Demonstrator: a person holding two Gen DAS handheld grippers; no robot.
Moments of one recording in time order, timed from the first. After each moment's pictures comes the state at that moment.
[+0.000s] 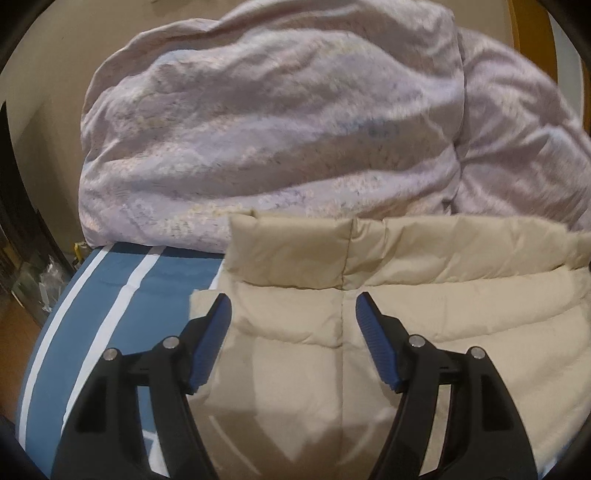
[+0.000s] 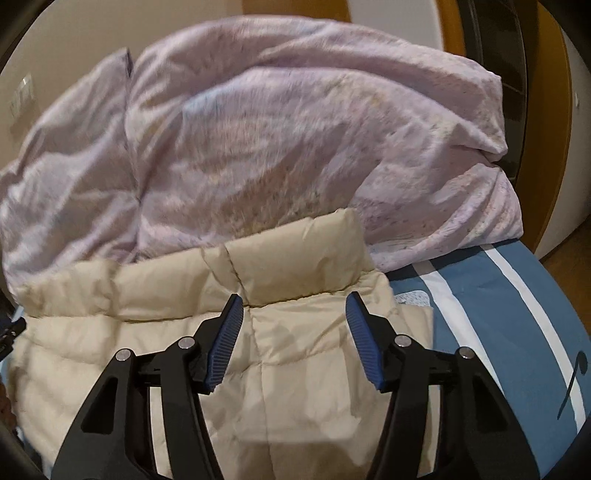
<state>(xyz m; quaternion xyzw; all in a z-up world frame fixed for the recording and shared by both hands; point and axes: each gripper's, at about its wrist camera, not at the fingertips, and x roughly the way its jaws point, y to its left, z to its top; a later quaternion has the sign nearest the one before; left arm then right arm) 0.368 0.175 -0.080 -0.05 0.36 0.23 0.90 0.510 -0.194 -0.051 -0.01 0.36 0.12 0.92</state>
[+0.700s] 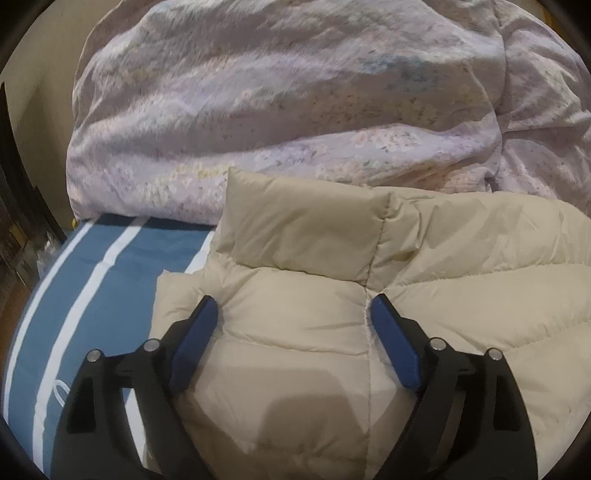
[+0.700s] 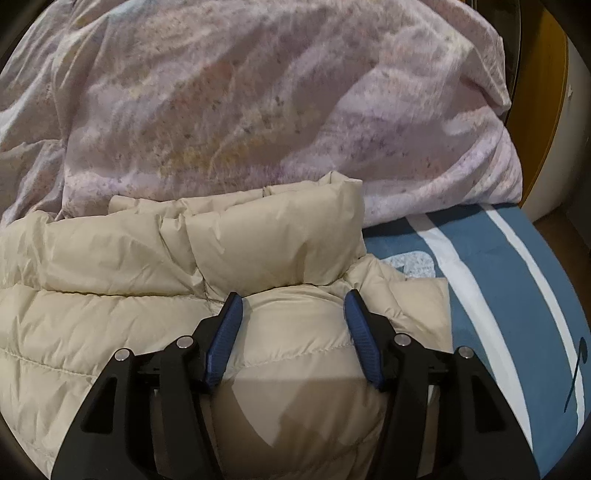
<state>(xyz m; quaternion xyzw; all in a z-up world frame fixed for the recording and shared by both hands) 0.399 0.196 -0.122 -0.09 0.40 0.25 0.88 0.549 -0.199 -0.112 -0.04 0.44 0.06 0.90</state>
